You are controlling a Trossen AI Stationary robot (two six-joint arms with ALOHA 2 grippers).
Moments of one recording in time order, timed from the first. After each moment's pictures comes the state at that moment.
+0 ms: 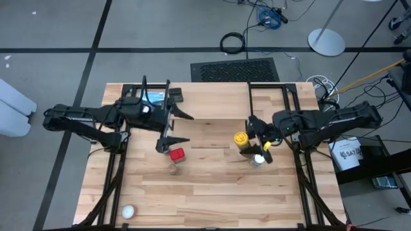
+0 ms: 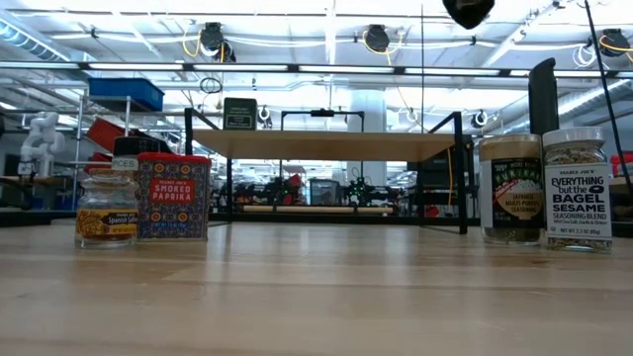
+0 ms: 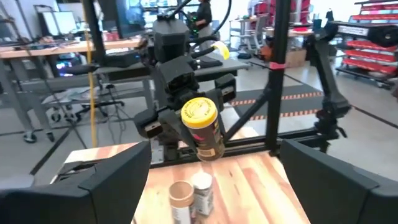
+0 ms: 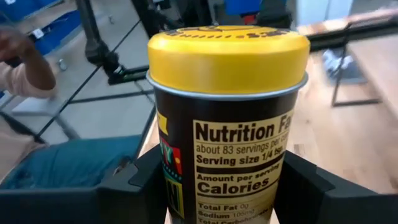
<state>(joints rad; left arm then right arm) -0.07 1.07 1.10 -0.06 0.11 0.09 0.16 0.99 0.93 -0.32 -0.12 0.29</state>
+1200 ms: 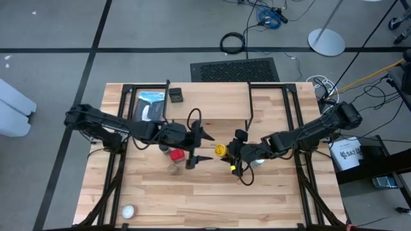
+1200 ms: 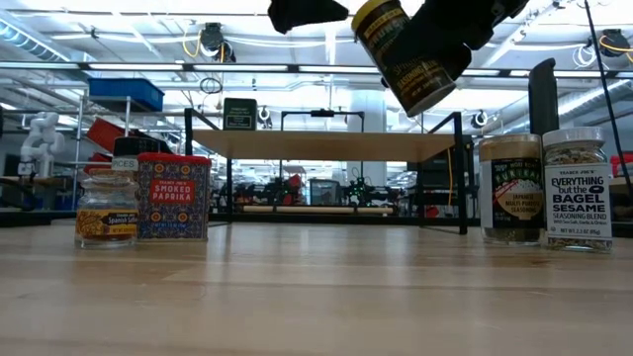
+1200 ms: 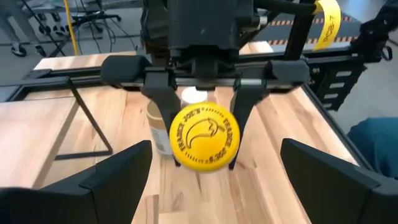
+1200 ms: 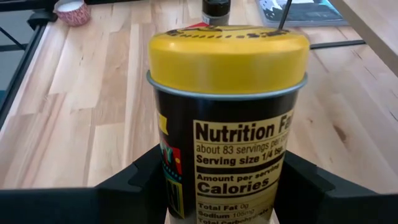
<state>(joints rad) -0.16 1.45 1.10 -0.02 -0.03 0.02 0.33 1.41 0.93 -0.20 0.37 0.33</state>
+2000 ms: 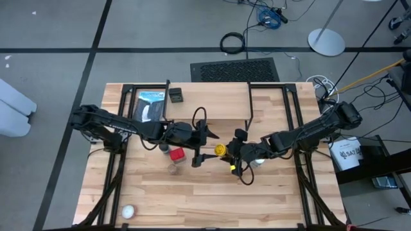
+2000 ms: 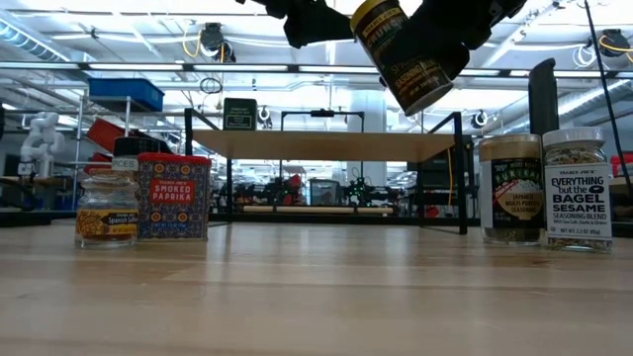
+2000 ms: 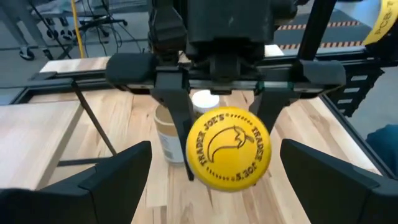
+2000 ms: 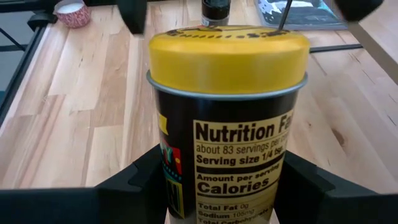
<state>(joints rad) -0.13 1.53 1.10 0.07 -0.02 0.03 0.33 1.41 0.93 -0.19 0.37 0.32</state>
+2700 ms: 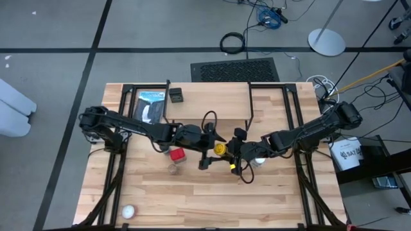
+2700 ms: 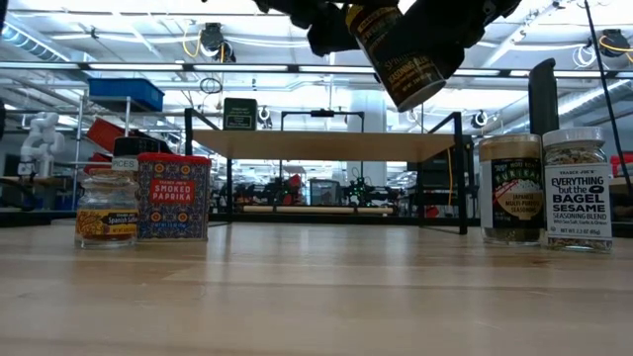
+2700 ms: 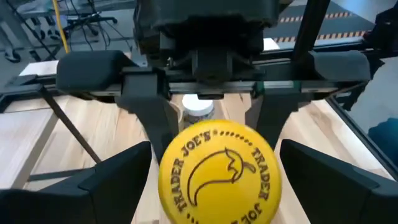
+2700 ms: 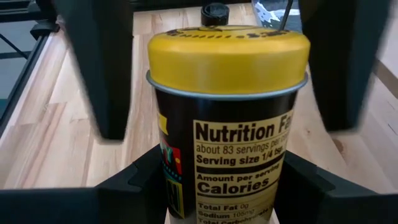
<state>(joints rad) -0.12 1.64 1.18 0.09 0.02 0.06 0.31 1.41 0.93 -0.16 0.36 0.30</state>
